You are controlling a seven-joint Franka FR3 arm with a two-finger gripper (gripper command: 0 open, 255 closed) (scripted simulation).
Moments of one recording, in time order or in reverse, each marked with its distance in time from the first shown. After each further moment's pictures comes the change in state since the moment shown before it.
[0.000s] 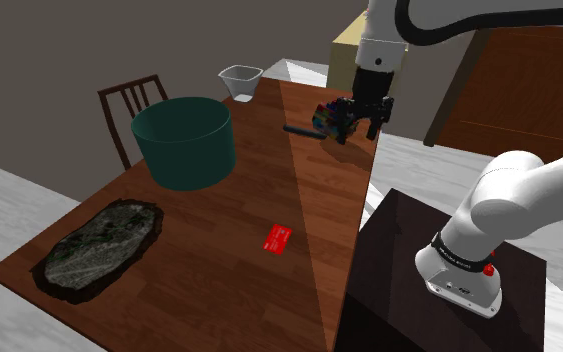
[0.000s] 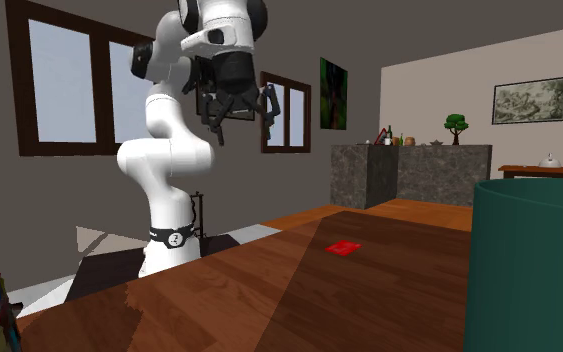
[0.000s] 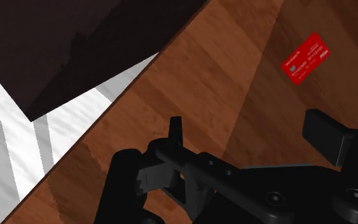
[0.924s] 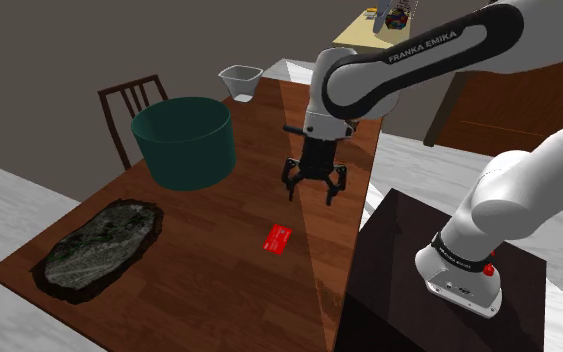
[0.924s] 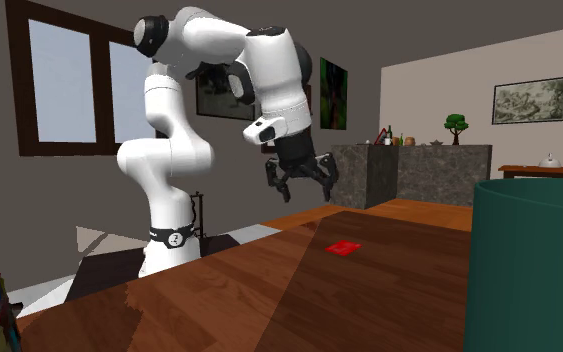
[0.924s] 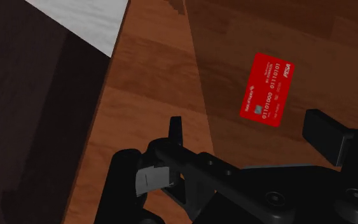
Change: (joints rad) arm 0.021 0.349 0.225 -0.067 0.359 0.347 0.454
